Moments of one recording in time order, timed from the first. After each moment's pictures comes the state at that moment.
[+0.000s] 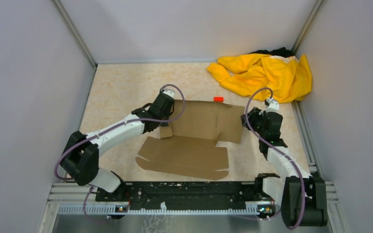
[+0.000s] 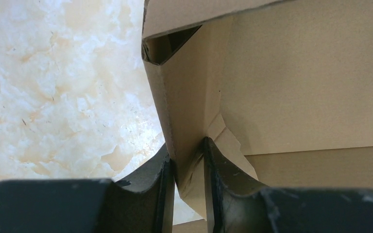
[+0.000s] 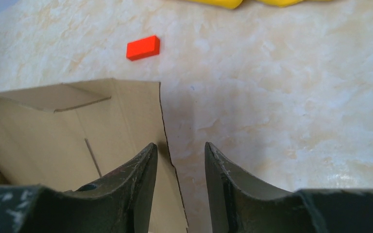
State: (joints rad) left arm -0.70 1.50 1.02 -0.41 -0.43 -0.25; right arm -0.02 1.01 0.35 0.28 -0.18 0.41
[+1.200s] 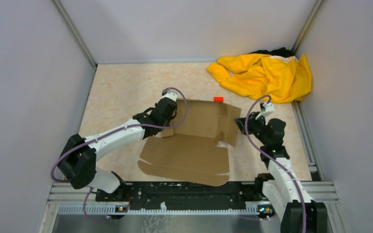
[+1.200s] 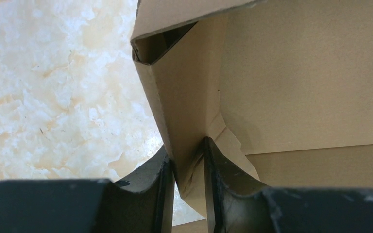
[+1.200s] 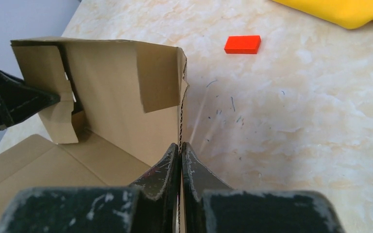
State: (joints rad) left arm -0.77 1.46 0.97 -0.32 -0.53 -0.21; right arm -0.01 0.79 0.27 0.30 -0.50 0.41
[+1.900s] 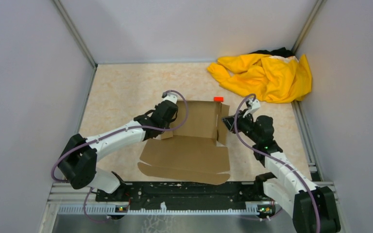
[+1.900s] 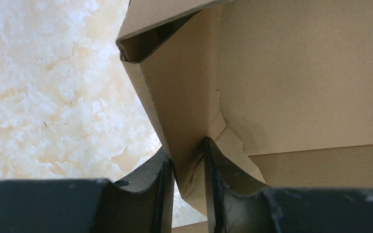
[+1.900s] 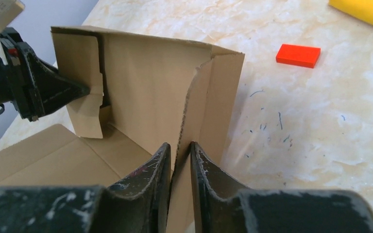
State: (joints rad) left arm -0.79 1.46 0.94 -0.32 -0.57 -0.21; right arm 0.23 0.87 0.31 0.40 -0.40 0.40
